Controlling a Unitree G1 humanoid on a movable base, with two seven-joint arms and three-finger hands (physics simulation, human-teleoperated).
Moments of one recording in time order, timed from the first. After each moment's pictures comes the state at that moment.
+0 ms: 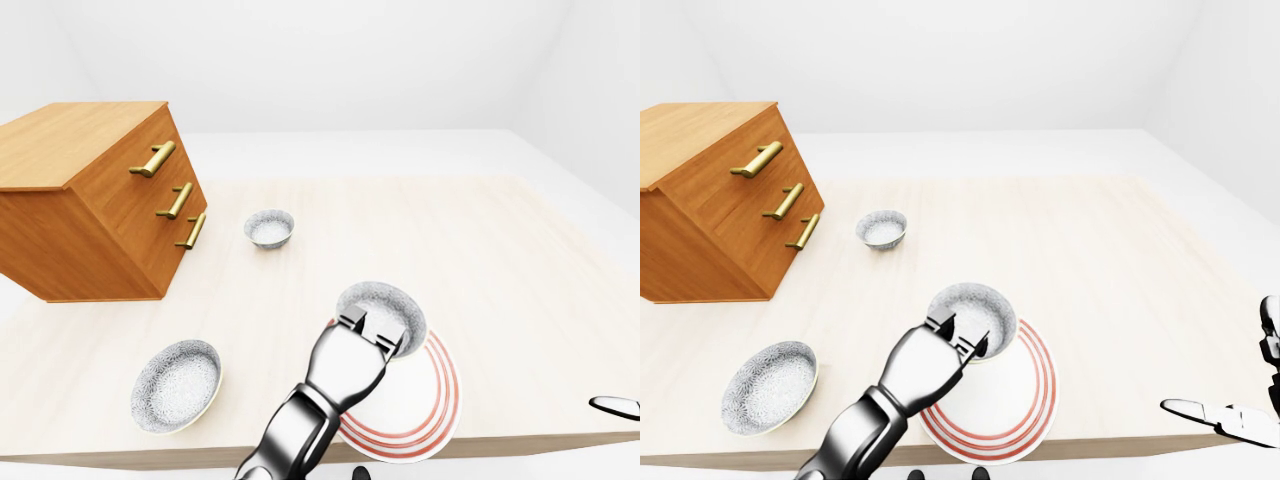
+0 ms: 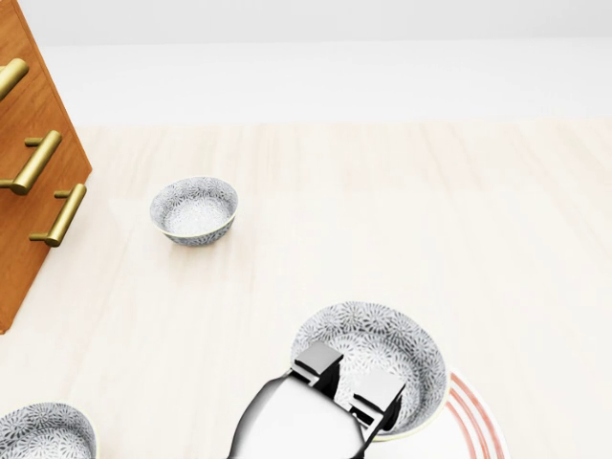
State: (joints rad) left arm 0.16 0.05 -0.60 -0.48 1.44 -0.09 -0.43; right arm 0.23 -0.17 -1.08 -0.43 0.15 0.09 0.65
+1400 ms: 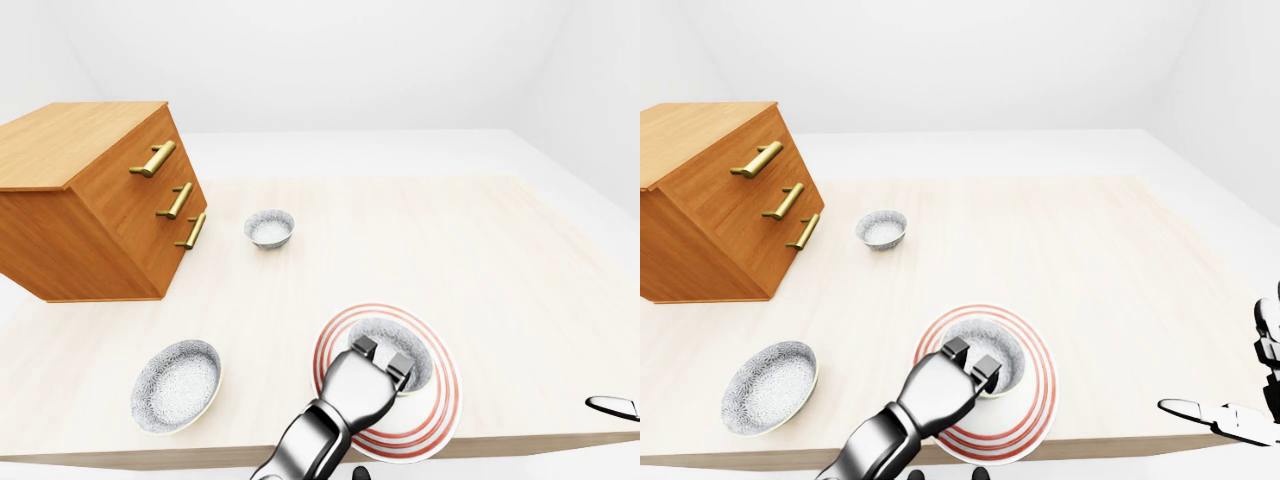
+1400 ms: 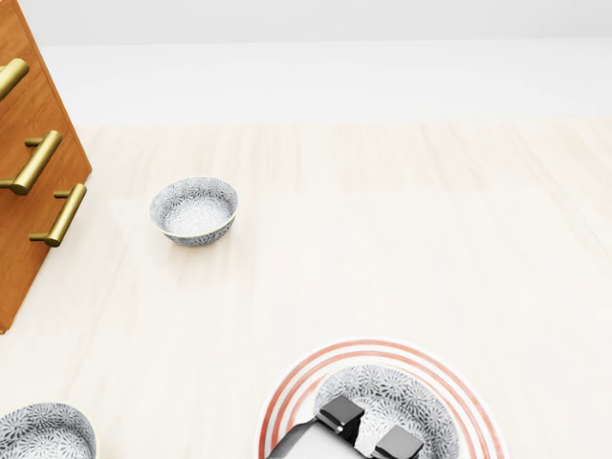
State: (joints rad) left arm 0.19 0.07 -0.67 -0.36 1.42 -0.09 -0.48; right arm 0.23 -0.17 -1.07 -0.41 0.14 0.09 0.65
